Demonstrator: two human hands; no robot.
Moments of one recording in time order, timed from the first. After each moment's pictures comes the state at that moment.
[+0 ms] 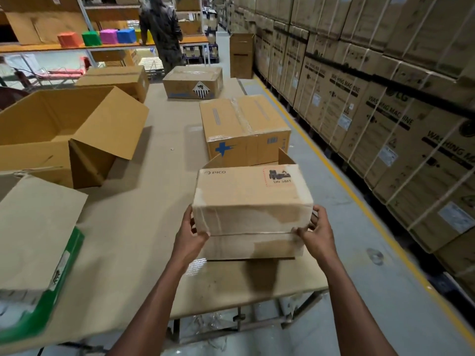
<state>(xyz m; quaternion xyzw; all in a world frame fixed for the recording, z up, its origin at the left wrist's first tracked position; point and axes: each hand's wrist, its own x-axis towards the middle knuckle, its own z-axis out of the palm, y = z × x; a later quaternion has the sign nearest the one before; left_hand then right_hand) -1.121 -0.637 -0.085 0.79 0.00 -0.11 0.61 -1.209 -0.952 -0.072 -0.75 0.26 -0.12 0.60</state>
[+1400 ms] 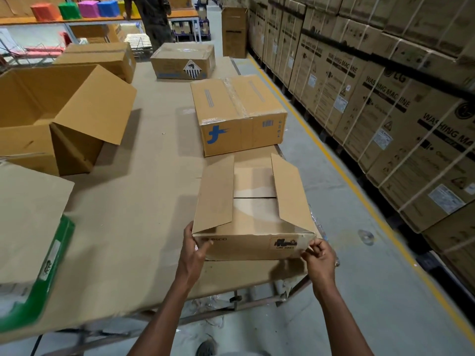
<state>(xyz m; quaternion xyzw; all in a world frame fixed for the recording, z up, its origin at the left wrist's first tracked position) -1.179 -0.649 -0.119 0.78 0.02 -0.12 0.62 -1.271 -0.944 -0.164 -0.64 0.39 -0.13 0.65</state>
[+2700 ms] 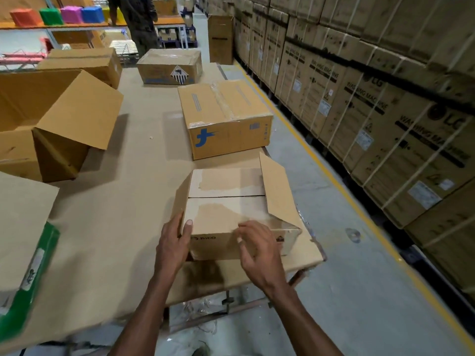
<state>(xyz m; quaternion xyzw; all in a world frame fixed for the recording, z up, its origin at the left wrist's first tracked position) -1.153 -0.634 -0.111 0.90 0.00 -0.03 0.44 -1.261 -0.835 -0.081 -0.88 0.04 -0.22 0.41</state>
